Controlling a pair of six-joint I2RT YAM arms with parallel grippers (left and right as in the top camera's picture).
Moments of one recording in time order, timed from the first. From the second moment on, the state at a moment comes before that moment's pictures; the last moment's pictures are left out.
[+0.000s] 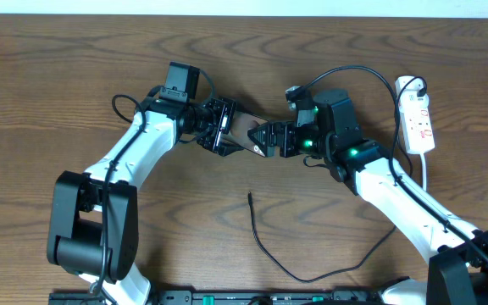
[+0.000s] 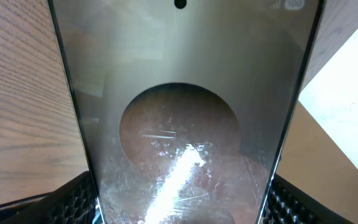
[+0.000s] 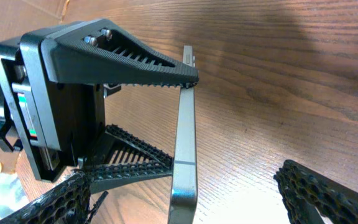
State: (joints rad) left arm -0.25 1.81 1.21 -0.49 0.78 -1.51; right arm 0.42 1.54 0.93 -0.10 -0.51 0.47
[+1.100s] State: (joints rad) left arm -0.31 1.81 1.21 -0.42 0.81 -1.56; right arm 0.47 1.54 0.93 -0.11 -0.46 0.52
